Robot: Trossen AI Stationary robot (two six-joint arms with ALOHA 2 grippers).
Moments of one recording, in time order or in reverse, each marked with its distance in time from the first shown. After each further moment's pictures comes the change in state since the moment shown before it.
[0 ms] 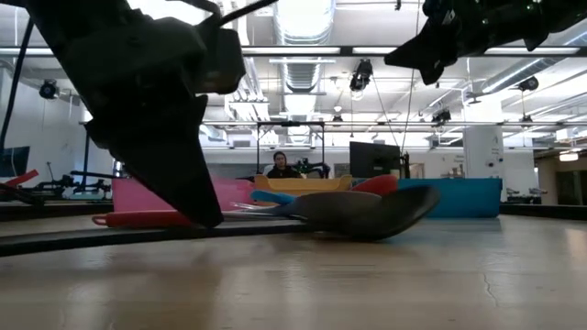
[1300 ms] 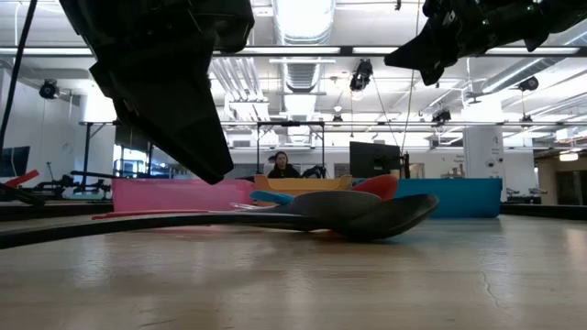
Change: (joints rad) left arm -0.012 -0.045 0.091 -0.086 -0.001 0.020; right arm 0.000 0.000 -0.003 0.000 0.000 -0.001
